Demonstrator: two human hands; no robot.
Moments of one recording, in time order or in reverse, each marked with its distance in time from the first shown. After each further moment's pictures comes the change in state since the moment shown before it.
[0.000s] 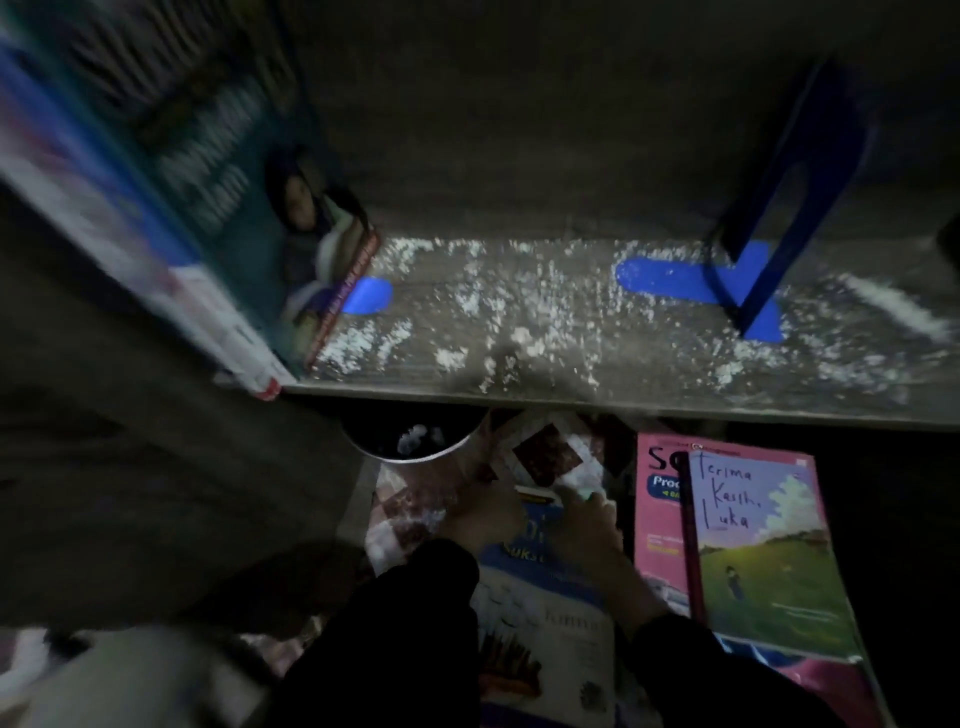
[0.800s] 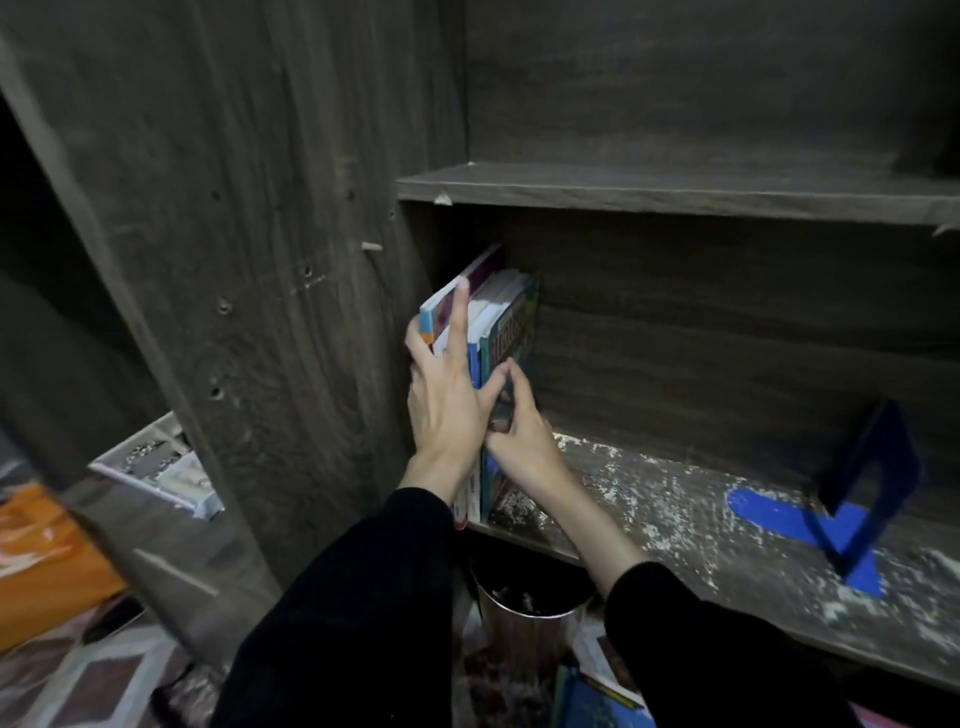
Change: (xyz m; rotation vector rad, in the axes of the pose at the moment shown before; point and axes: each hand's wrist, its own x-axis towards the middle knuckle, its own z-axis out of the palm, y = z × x) left_hand -0.156 -0.023 -0.279 -0.168 1.446 0.218; right_hand -0.132 -0.302 -0.139 0.521 0.135 -0.873
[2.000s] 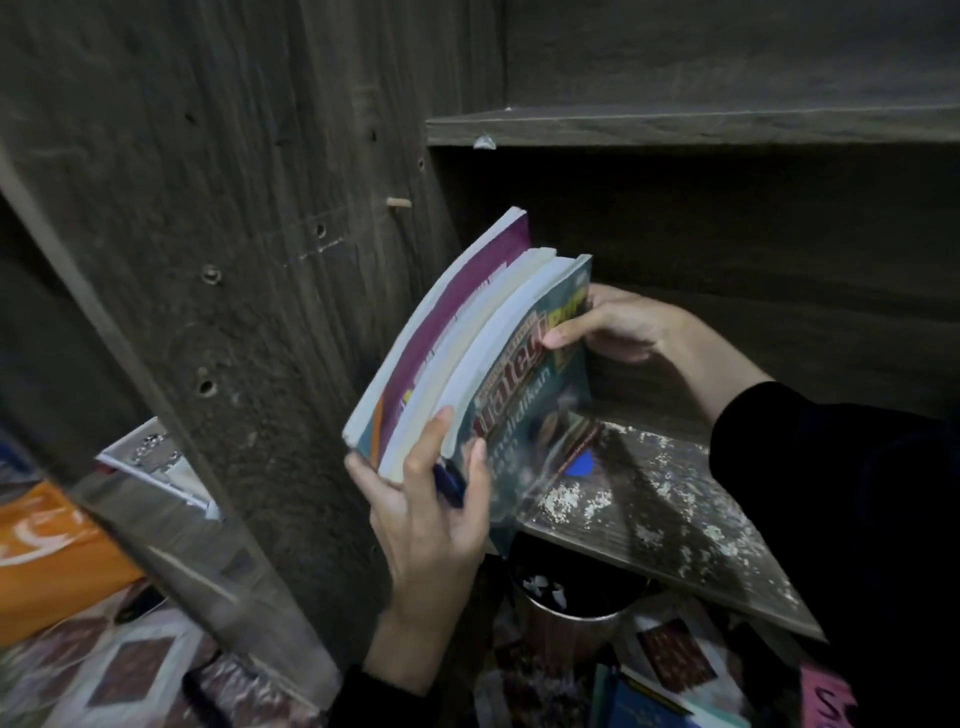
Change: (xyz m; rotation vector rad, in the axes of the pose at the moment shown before) left_hand -0.090 -0.040 -0.024 -0.128 0.341 0.027; right_hand 0.110 -0.019 -0.076 0.235 -0.703 0.018
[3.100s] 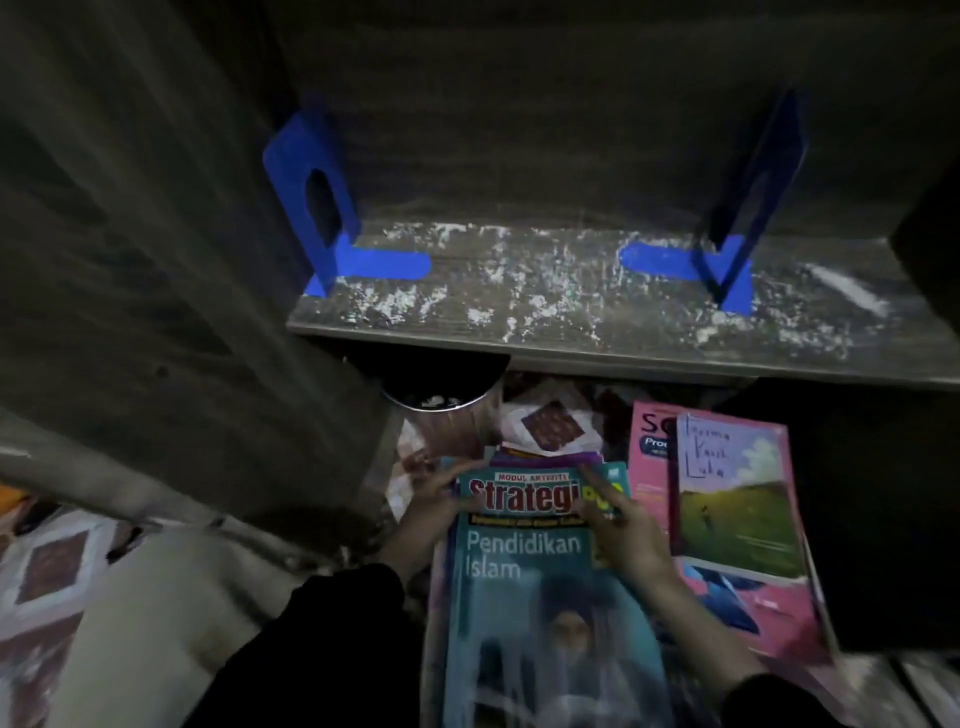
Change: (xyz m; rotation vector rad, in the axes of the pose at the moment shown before) left_hand -0.221 -0.005 0.027 -0.526 -1.144 -1.247; right_hand -0.301 0.297 0.187 -0.127 0.880 0.666
